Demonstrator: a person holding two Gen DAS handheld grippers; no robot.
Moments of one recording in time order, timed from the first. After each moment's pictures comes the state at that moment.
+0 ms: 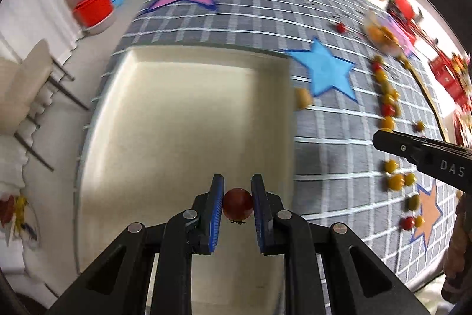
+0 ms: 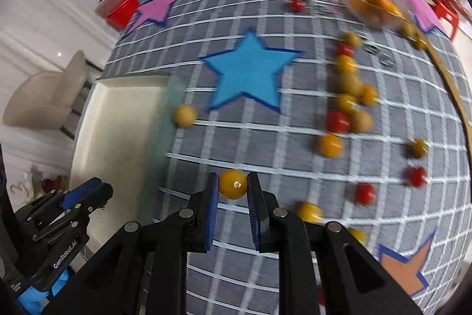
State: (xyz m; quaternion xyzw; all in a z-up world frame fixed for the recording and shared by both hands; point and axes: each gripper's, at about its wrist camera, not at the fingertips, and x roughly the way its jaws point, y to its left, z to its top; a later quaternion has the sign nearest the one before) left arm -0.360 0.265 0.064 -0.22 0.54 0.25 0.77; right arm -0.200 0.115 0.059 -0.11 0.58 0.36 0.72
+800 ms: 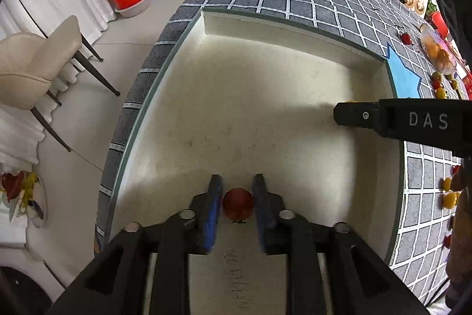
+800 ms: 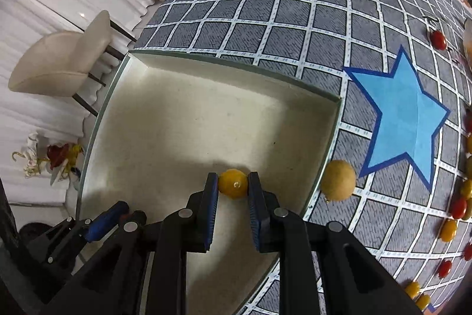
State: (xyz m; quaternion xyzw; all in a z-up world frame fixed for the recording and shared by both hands) left arm -0.392 0.320 0.019 -0.22 0.54 0.32 0.75; right arm -0.227 0.263 0.009 -0.16 0.60 0.41 0.67
